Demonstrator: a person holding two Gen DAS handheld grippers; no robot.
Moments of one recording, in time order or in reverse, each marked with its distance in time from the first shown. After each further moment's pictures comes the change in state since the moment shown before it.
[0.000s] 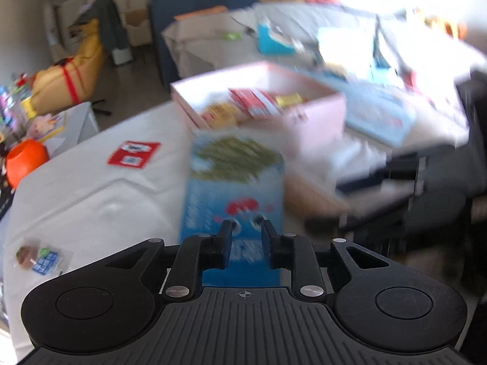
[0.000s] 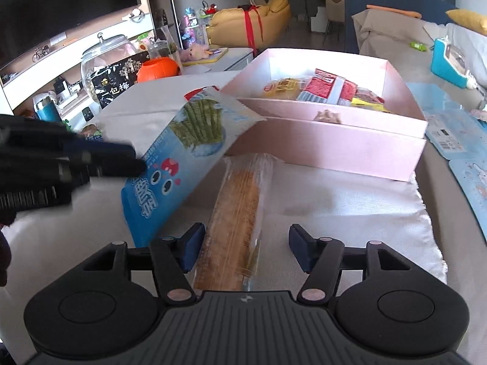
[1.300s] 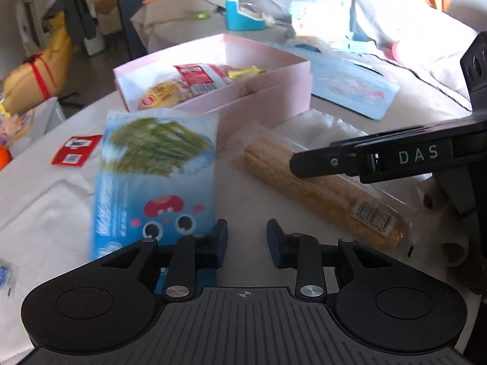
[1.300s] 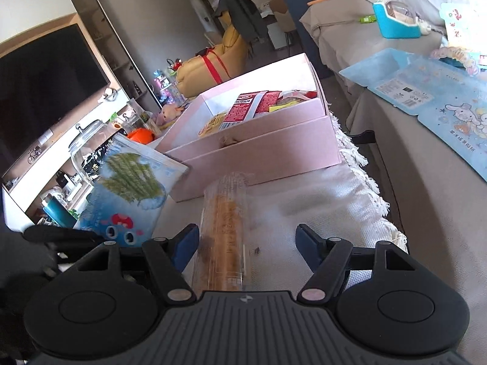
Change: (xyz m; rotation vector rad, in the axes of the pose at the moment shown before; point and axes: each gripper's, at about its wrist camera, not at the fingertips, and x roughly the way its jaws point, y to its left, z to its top) left arm 0.041 -0.032 0.011 0.039 0.055 -0.070; right arm -0.014 -0.074 -0.021 0.351 -0.148 0.101
